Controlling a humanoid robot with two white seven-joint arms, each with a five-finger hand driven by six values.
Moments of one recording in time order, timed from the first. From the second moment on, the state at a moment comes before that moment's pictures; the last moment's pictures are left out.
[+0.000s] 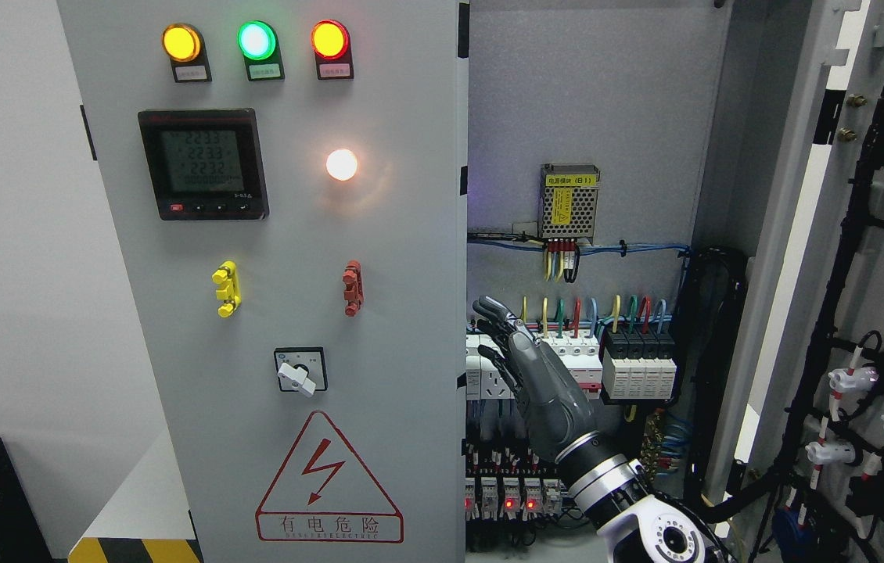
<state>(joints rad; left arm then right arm) 0.04 -0.10 -0.06 0.08 0.00 -0.21 -0.14 -0.62 -0.05 0.33 -1.51 -0.38 0.04 0.13</state>
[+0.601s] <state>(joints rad) 0.04 -0.10 -0.06 0.08 0.00 -0.21 -0.14 -0.66 -0.06 0.33 -1.48 -0.44 0.07 0.14</state>
